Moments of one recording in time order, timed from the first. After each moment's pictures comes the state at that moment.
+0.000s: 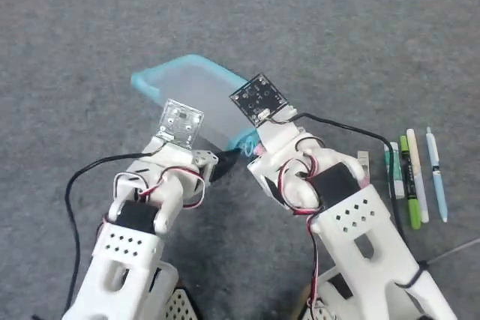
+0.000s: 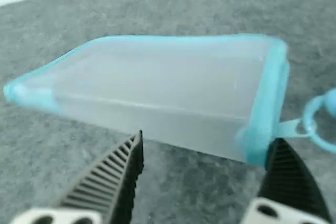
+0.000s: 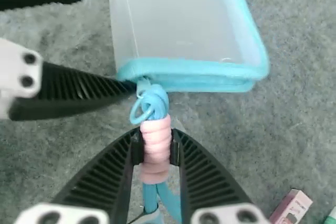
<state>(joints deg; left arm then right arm) 6.1 -59.8 75.7 35.5 -4.3 -33.1 -42.2 38.9 65.5 10.0</state>
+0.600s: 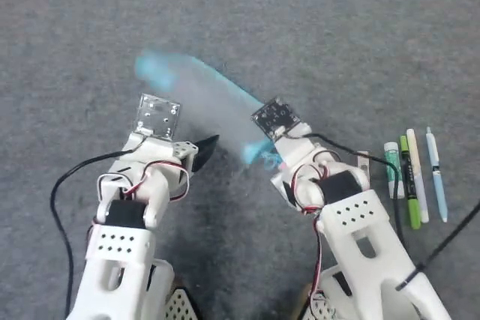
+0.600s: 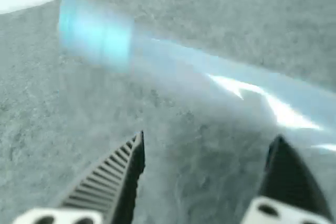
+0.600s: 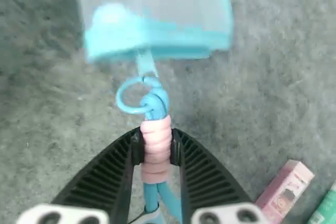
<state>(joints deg) -1.5 -59.7 75.6 33.5 -4.6 -24.7 -42.2 57.6 54.2 18.2</state>
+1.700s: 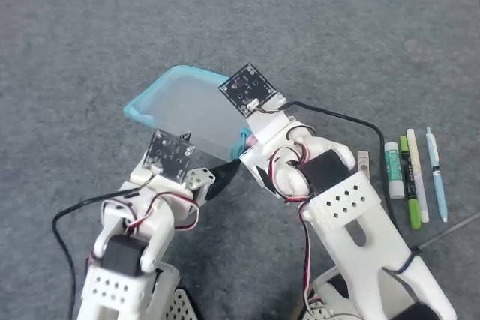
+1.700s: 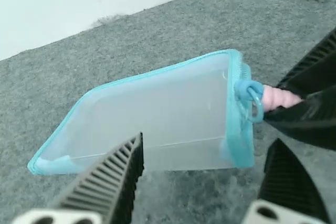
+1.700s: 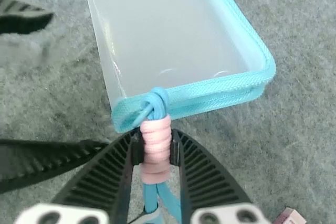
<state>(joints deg) 9.8 -84.4 78.5 50.0 -5.4 -34.6 -35.8 33.9 63.7 10.5</state>
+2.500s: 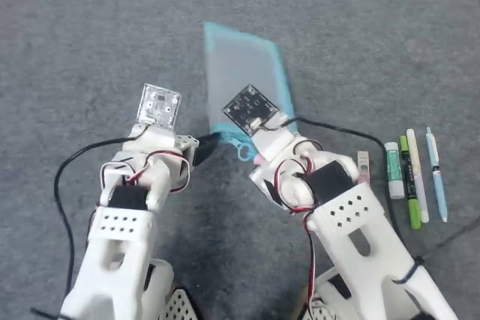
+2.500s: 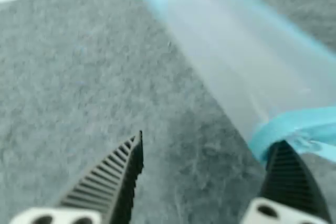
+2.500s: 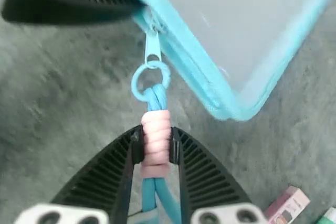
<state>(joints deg) -2.5 -48.0 71.9 29.3 -5.6 -33.0 -40.4 43.6 65.0 15.6</state>
